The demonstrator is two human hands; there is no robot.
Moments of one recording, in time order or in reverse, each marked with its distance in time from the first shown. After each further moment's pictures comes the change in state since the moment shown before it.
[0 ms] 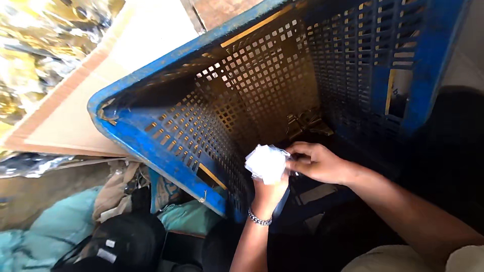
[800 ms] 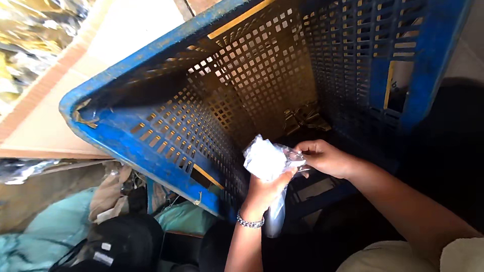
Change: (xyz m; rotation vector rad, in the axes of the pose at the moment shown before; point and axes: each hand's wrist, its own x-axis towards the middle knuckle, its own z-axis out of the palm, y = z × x) left_hand 0.006 0.022 -0.017 -0.375 -0.265 -0.405; right_hand -0.003 0.014 -0.011 0.280 -0.045 0.223
